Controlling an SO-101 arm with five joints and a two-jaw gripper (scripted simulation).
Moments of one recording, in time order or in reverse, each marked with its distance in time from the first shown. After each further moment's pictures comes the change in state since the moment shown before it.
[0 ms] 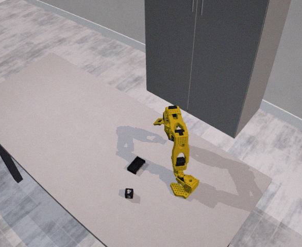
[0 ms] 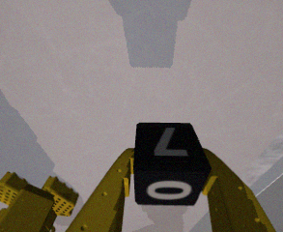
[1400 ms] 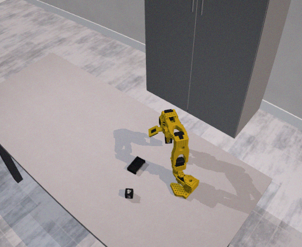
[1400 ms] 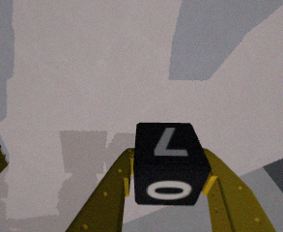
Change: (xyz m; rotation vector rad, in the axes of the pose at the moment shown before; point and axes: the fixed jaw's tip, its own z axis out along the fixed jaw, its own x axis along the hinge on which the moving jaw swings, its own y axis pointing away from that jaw) arm 0.001 0.021 0.003 0.012 -0.005 -0.648
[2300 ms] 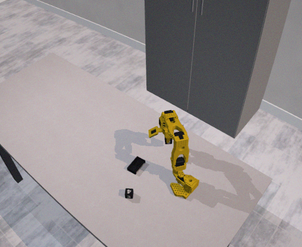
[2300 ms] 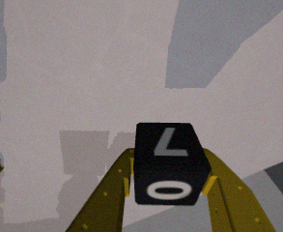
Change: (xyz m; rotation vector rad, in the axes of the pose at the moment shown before) arm 0.000 -0.001 0.005 0.008 -0.002 -0.001
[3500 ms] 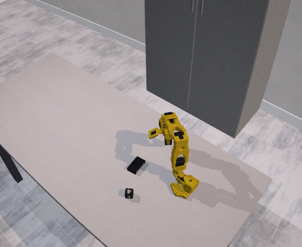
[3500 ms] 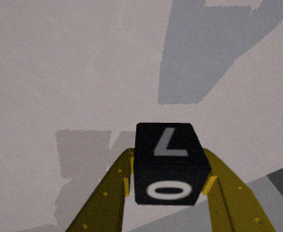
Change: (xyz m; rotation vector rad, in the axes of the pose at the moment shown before) arm 0.000 -0.001 0.009 0.019 -0.004 0.000
